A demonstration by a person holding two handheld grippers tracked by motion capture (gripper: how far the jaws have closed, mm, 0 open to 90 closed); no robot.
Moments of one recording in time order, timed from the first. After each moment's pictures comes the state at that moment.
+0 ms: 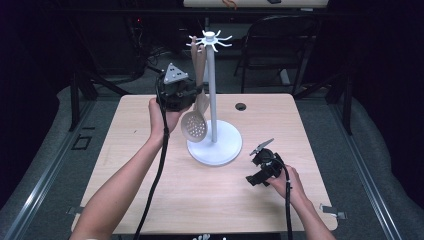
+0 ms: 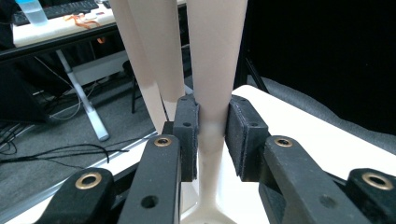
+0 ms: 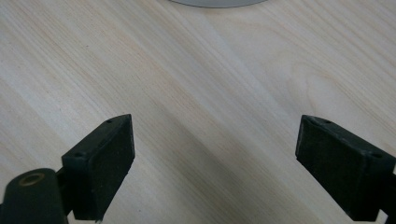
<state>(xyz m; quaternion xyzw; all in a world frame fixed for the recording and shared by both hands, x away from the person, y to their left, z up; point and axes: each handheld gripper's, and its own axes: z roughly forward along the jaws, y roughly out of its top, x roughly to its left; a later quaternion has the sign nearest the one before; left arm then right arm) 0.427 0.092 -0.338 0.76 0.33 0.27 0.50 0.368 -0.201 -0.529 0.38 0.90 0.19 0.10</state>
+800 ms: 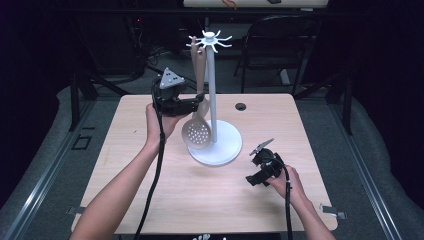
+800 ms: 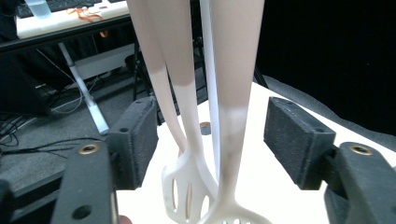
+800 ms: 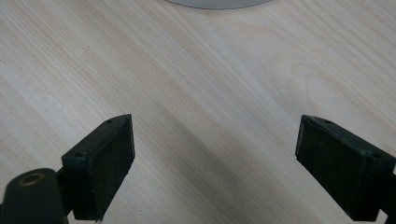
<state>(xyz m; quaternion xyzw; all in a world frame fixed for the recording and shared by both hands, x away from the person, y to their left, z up) 0.413 0.103 -0.344 0.76 0.34 0.26 0.50 0.368 -0.201 -0.529 0.39 0.90 0.19 0.11</state>
